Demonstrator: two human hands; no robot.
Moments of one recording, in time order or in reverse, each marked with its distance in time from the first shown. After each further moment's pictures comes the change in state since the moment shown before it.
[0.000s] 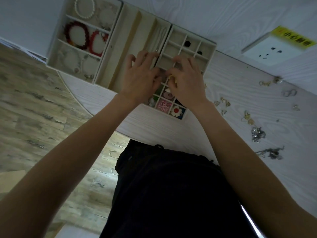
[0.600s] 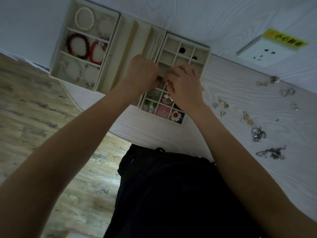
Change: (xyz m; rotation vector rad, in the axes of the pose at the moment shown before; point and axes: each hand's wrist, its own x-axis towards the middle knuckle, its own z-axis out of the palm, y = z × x) left_hand 0.045 0.009 -0.034 0.120 -0.409 0.103; right_hand -0.002 0.001 0.000 -0.092 0.008 -0.026
